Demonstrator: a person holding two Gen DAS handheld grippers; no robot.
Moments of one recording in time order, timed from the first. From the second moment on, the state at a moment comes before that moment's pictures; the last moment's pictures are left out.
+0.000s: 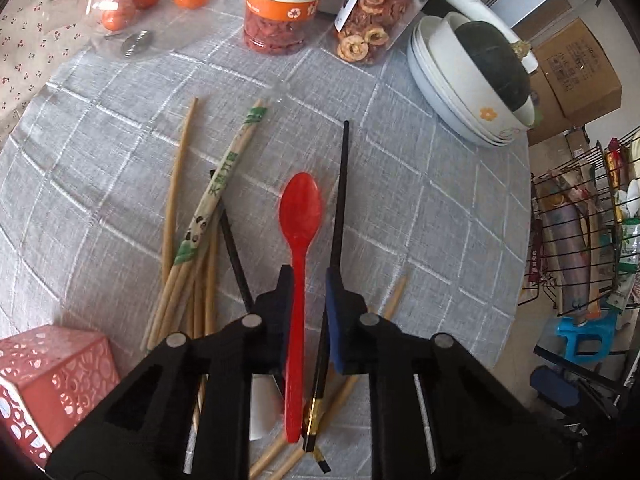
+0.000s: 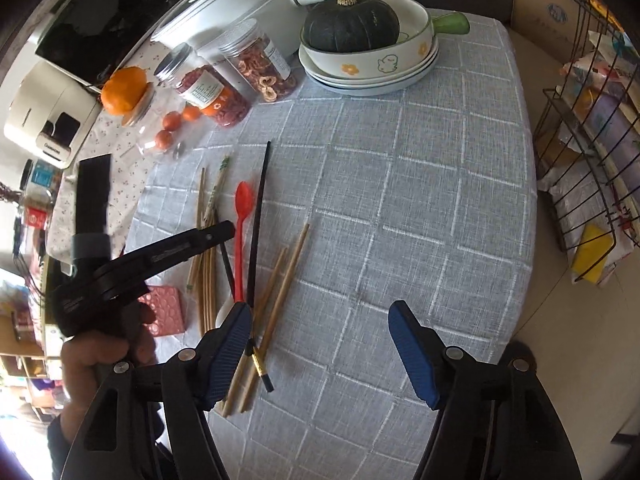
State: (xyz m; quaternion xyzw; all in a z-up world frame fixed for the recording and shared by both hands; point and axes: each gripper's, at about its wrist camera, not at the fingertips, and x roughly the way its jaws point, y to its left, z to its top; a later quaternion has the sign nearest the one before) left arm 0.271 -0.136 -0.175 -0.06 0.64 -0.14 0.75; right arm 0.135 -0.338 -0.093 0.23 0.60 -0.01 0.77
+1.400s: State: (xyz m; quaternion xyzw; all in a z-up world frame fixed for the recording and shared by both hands) left arm 0.183 0.028 -0.007 -0.12 0.37 -0.12 0.91; right arm 0.272 -0.282 -0.167 0.22 0.61 0.02 0.76
